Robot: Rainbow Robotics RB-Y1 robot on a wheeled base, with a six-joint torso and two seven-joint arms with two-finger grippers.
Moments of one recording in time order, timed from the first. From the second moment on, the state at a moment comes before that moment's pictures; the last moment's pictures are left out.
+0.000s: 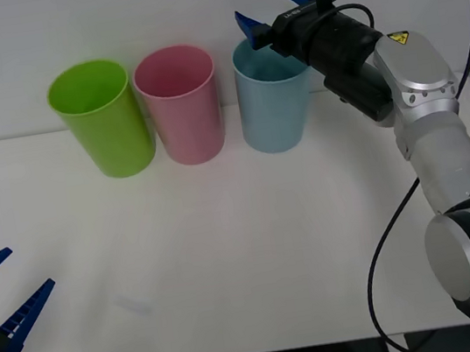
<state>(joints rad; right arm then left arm) -0.92 -0.17 -0.21 -0.88 1.54 -0.49 -0.09 0.35 0.40 0.52 -1.66 -0.96 -1.22 0.00</state>
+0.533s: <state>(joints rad) -0.79 -0.22 -0.21 -1.03 1.51 -0.55 -0.09 0.35 0.40 0.52 -1.66 -0.96 -1.22 0.00</state>
